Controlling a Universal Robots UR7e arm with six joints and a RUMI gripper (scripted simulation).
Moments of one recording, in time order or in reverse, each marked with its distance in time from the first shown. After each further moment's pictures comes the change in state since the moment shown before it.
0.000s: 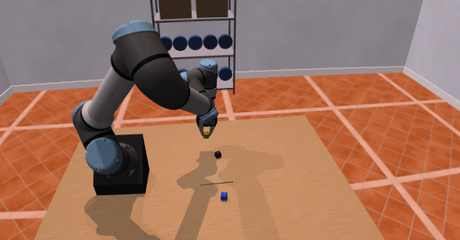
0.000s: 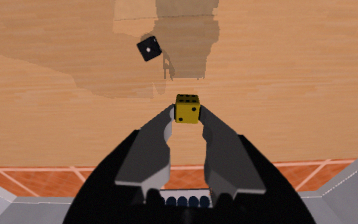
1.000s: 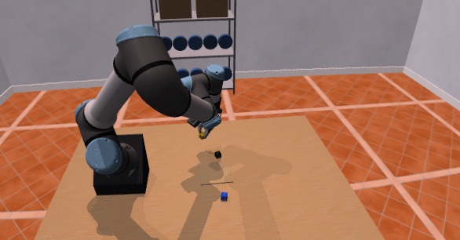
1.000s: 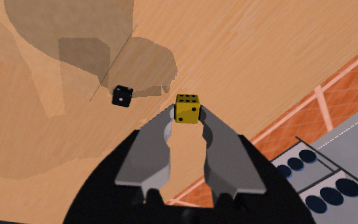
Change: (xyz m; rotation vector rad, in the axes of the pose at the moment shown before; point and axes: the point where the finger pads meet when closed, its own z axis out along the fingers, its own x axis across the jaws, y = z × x) arm 0.018 0.004 0.007 -0.048 0.130 0.802
